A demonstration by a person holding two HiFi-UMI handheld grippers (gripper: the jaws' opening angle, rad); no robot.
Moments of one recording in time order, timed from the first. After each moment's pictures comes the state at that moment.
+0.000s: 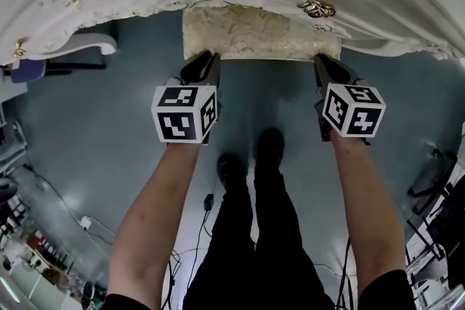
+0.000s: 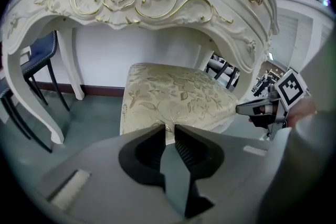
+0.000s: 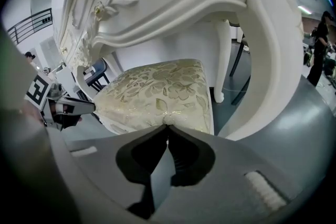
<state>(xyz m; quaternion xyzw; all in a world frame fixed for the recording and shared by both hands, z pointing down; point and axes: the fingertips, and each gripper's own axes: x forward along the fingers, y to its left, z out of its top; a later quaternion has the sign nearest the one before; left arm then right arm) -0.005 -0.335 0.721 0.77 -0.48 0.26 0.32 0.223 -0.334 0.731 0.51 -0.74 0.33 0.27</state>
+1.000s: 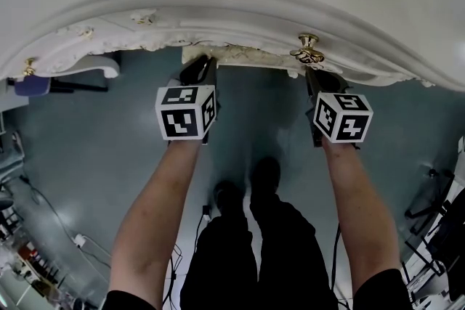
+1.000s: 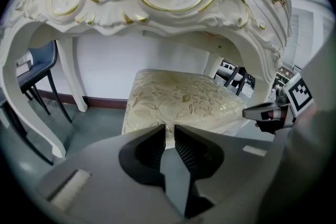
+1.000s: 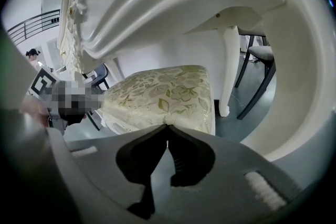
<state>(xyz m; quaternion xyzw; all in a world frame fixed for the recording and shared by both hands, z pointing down) -0.013 -0.401 0.719 0.77 -0.52 0.24 0.28 0.214 -0.390 0.729 0.51 -0.77 0.29 0.24</state>
